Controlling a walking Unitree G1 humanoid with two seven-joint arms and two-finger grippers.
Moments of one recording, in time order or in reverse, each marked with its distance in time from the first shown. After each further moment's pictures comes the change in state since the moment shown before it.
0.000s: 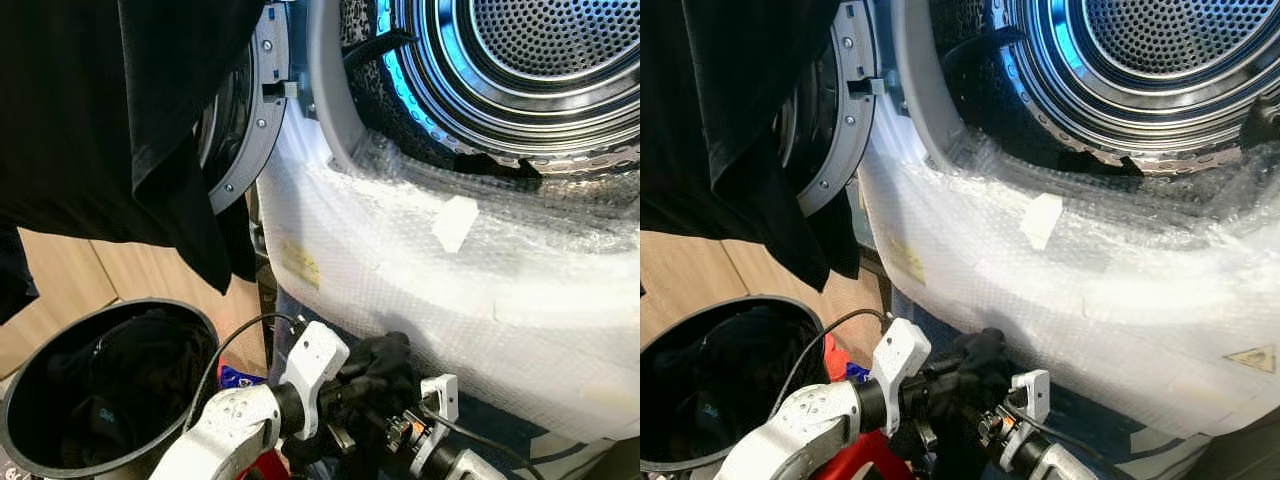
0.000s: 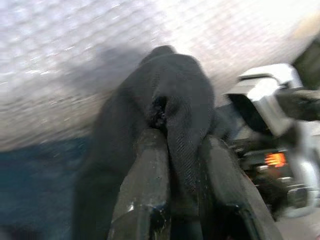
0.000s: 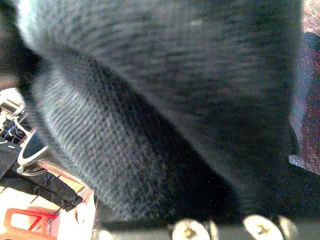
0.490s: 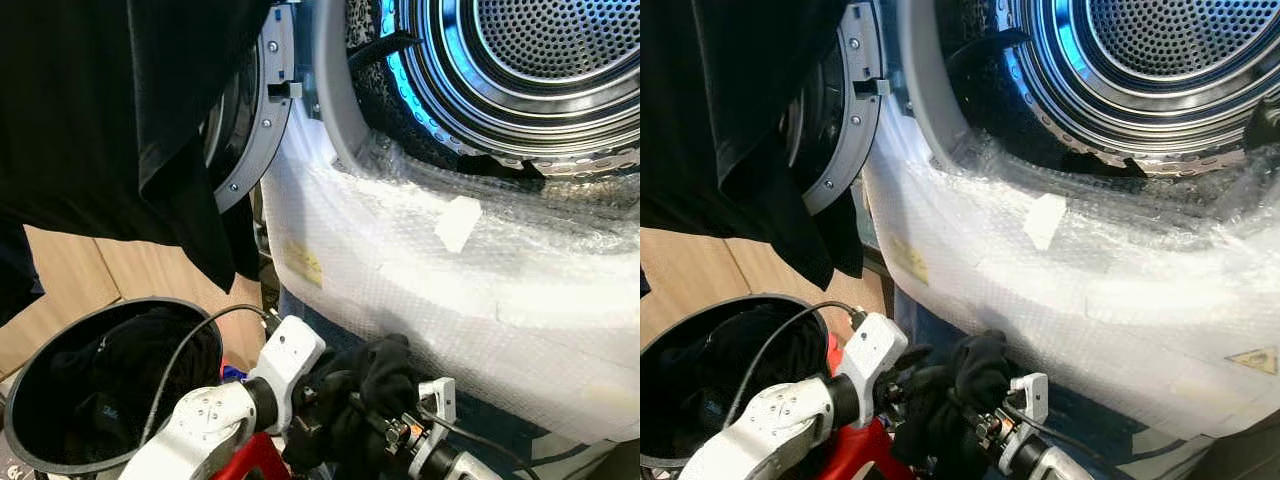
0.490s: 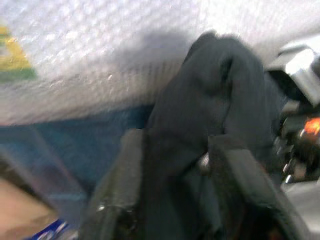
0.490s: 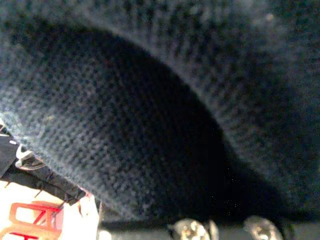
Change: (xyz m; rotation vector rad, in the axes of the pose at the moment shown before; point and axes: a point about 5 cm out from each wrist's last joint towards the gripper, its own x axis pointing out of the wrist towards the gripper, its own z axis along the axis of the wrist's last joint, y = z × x) left arm -0.033 0.006 0.008 0.125 0.110 0.134; right arm 0.000 -0.005 -0.006 0.019 0.023 -0.010
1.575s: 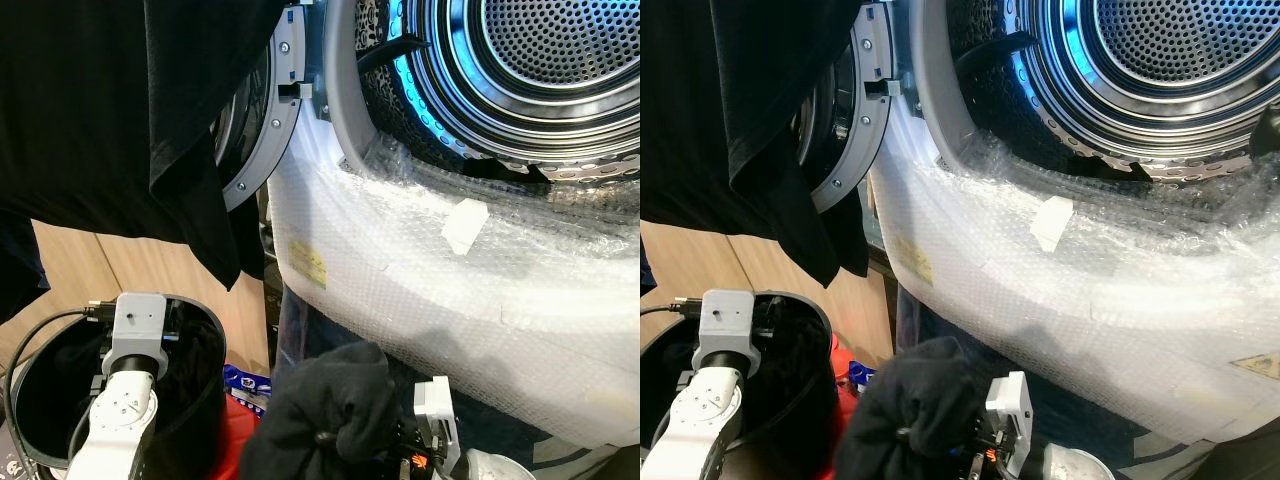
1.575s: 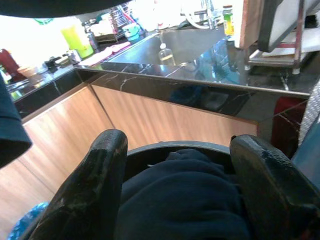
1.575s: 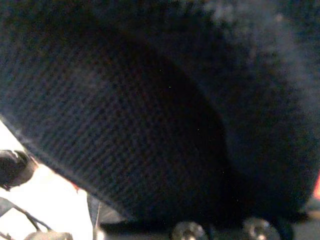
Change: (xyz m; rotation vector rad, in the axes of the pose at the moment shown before) left arm -0.054 0.115 -0.049 0.031 -0.079 1.097; right arm -0.016 0.109 0.061 -0.295 -0.027 0.612
